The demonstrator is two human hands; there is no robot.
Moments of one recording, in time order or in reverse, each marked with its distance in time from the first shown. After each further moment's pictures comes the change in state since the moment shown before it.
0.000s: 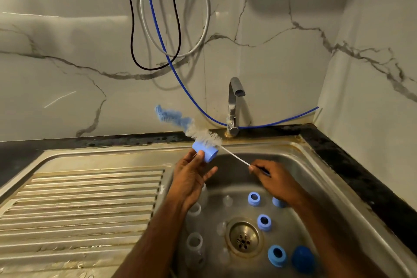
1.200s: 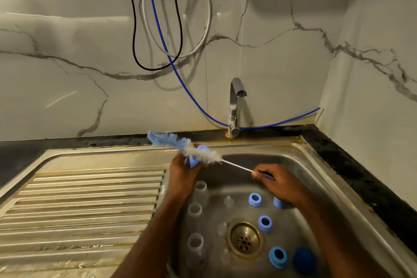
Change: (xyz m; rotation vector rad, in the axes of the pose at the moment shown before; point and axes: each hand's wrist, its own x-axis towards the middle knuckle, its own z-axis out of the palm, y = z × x) left_hand 0.007 0.004 -0.024 0.814 0.018 0.450; right_hand 0.000 0.012 -0.007 -0.087 -0.091 0.013
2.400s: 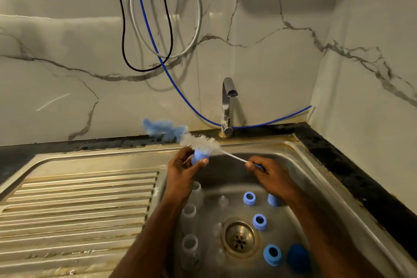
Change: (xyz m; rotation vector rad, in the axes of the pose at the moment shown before) left_hand -0.007 0.013 0.013 -0.205 -0.087 0.003; right_hand 0.004 -0.002 0.004 0.034 0.130 0.005
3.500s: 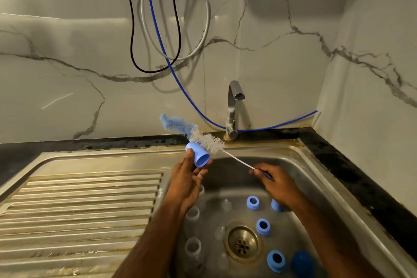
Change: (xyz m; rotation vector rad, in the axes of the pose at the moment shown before) left_hand 0.009 0.007 0.007 -0.575 0.204 -0.453; right_hand 0.001 0.014 0.008 0.075 0.026 0.085
